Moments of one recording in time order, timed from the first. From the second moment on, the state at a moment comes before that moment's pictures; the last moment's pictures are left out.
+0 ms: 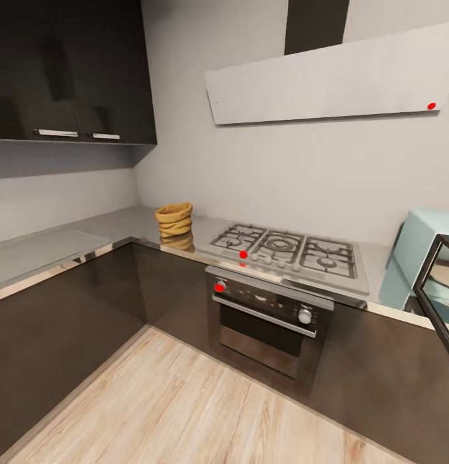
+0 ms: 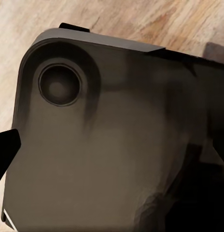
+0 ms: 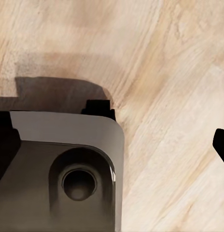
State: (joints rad) left arm 0.01 -0.06 0.01 -0.06 0.22 -0.08 -0.01; right arm -0.21 -0.09 -0.26 0.03 0.28 -0.03 0.06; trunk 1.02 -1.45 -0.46
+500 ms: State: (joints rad) left arm 0.01 -0.06 0.01 -0.06 0.22 -0.08 -0.01; right arm -0.21 -0.09 -0.26 0.03 0.28 -0.03 0.06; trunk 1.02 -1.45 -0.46
